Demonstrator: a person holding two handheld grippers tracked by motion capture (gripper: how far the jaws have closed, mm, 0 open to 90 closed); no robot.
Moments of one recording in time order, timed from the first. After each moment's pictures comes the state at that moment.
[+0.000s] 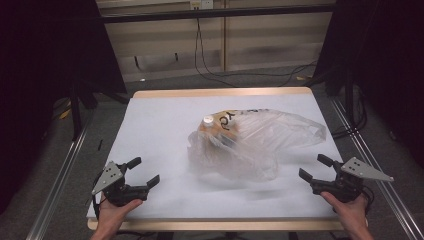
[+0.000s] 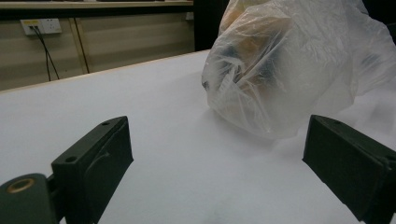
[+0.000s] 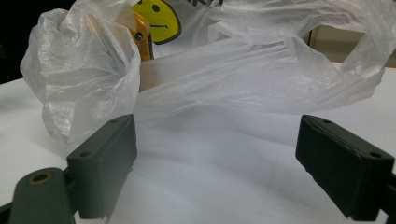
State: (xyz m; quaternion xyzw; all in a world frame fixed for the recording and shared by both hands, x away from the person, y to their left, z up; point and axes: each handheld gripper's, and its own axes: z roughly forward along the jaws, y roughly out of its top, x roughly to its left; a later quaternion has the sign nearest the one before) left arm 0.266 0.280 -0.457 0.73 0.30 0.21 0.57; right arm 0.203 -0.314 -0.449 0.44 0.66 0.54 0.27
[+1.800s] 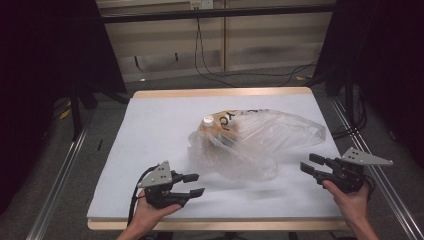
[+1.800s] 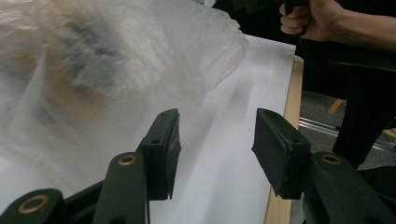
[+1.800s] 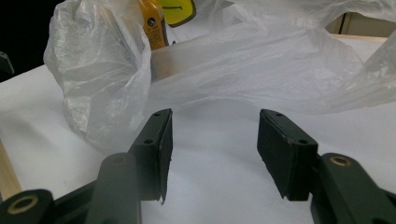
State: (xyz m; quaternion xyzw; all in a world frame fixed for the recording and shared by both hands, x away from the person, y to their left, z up) left arm 0.250 0.162 -0.424 0.82 0.15 0.03 0.55; right arm 0.220 -0.324 -0.434 0.44 0.70 0.53 0.19
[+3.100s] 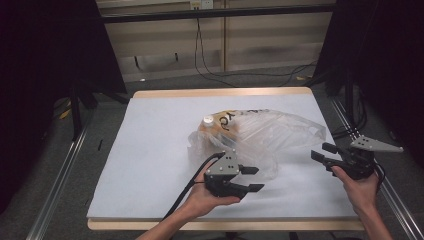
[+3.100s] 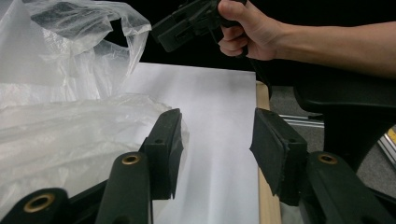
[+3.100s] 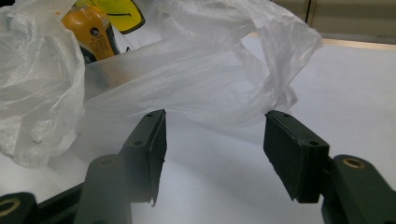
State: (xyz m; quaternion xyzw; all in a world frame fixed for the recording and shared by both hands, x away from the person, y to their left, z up) left arm 0.258 0.024 -0.393 0.83 0.03 0.01 0.55; right arm 0.244 -0.356 -0.424 0.47 0.69 0.50 0.22
